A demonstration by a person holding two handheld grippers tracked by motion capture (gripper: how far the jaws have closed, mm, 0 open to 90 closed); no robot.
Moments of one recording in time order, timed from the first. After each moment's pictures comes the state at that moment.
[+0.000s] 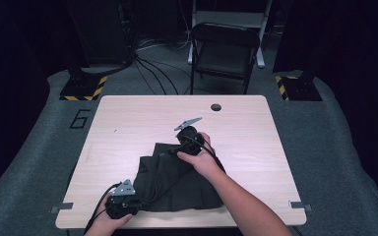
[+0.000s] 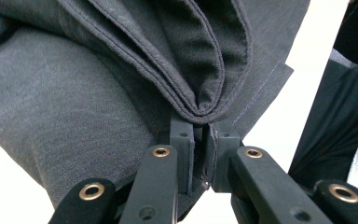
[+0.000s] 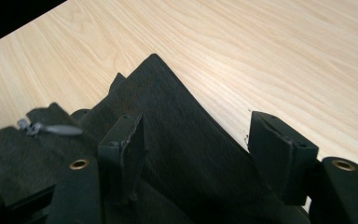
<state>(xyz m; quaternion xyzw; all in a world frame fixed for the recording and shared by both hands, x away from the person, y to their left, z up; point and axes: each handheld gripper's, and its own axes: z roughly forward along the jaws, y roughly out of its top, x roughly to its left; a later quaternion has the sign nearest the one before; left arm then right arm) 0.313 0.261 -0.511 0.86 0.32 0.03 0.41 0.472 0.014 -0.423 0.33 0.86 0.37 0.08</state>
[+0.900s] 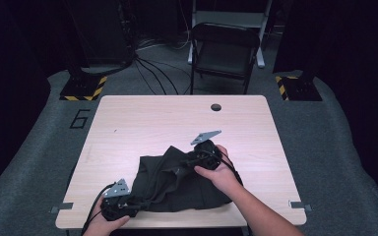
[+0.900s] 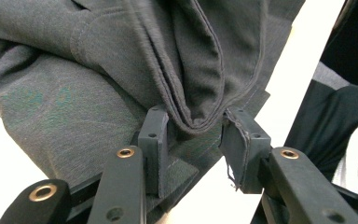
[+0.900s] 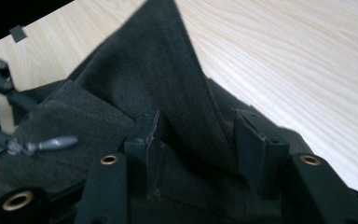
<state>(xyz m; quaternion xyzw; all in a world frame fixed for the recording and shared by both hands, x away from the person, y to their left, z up) 0.303 0.269 -0.492 0.84 0.33 0.05 0.44 0.421 -0.040 -0.421 0.31 0.86 0.40 0.06</state>
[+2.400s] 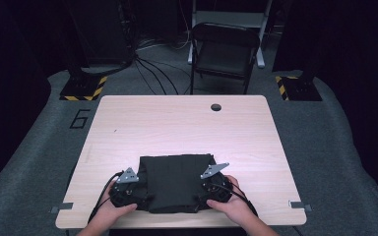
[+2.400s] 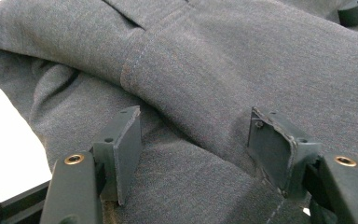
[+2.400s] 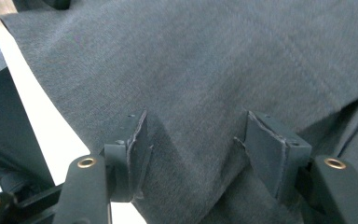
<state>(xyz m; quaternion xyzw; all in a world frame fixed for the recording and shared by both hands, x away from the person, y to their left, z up) 0.344 0.254 -0.502 0.85 0.34 0.08 0.39 0.358 -0.071 -0.486 0.31 0.89 0.33 0.04</state>
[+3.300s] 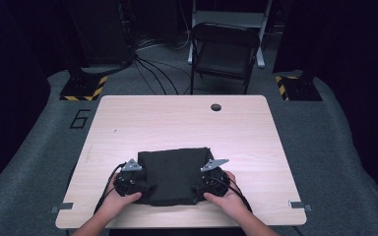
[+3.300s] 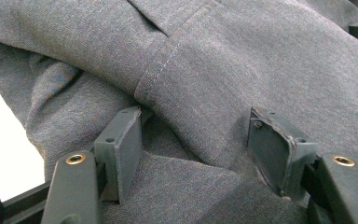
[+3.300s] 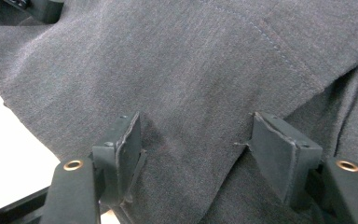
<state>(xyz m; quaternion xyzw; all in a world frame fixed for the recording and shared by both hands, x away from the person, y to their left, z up) 0.381 0.252 -0.509 0.84 0.39 0.08 0.38 0.384 -0.067 -0.504 0.35 0.86 0.36 0.06</state>
